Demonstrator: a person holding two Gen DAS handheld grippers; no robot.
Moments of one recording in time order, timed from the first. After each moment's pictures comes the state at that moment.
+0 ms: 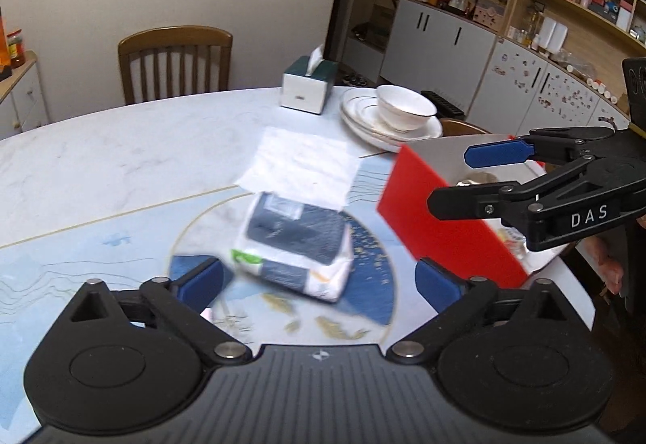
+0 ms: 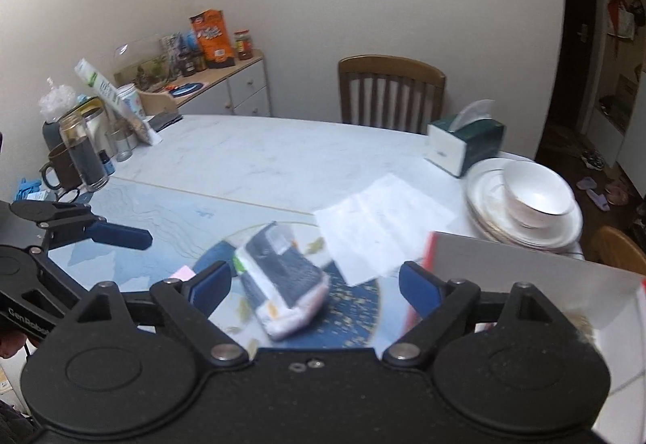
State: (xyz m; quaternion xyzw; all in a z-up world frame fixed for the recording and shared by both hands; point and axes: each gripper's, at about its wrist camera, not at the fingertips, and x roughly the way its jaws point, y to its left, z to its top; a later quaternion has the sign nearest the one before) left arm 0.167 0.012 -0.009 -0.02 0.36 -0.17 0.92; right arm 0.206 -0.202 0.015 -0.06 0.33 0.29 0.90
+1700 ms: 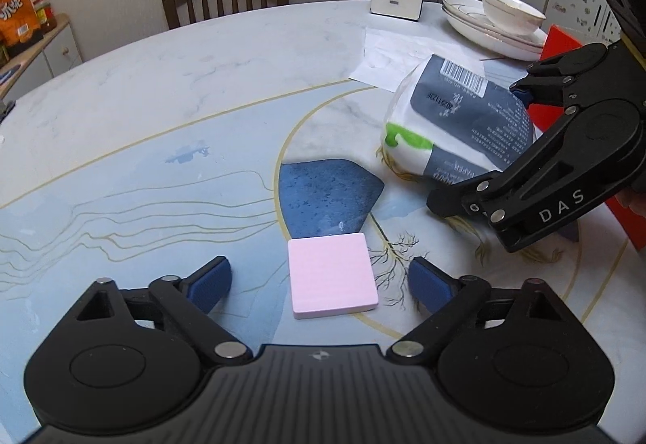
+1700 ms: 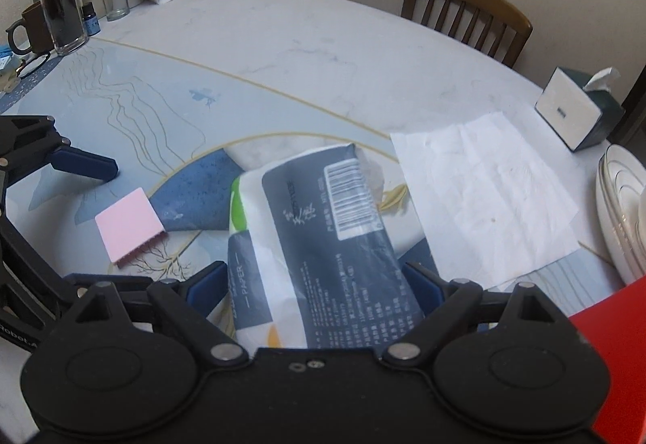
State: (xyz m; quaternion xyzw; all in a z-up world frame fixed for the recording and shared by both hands) left arm 0.215 0.071 -0.121 0.05 0.43 -0.09 0.90; right arm 0.273 -0.078 -0.109 -0.20 0.42 0.31 0.83
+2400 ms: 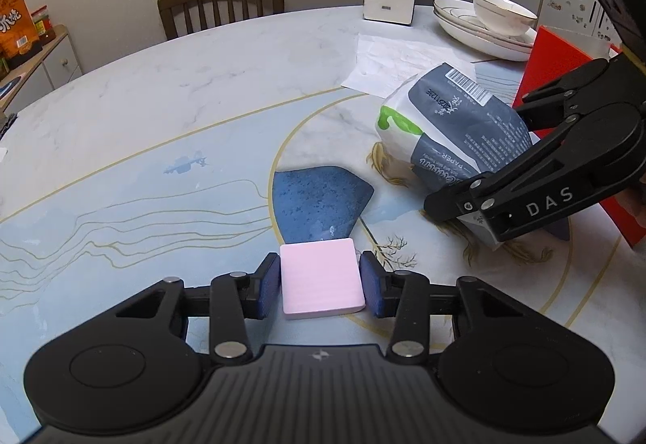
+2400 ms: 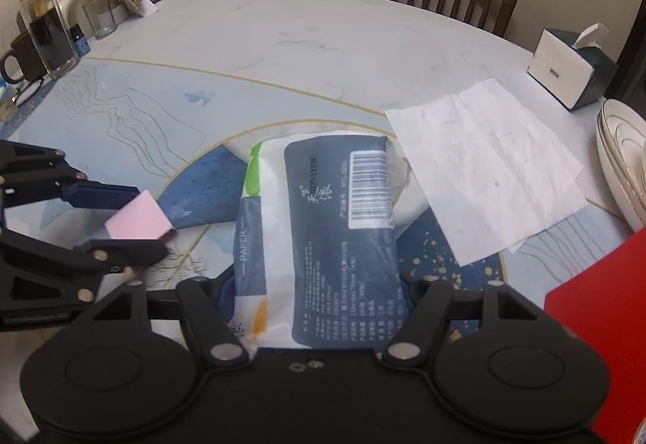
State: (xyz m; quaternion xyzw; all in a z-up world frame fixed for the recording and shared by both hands) left arm 0.207 0.065 -0.115 0.06 0.42 -0.10 0.90; right arm 0.269 -0.088 -0.107 -0.14 0.45 0.30 0.83
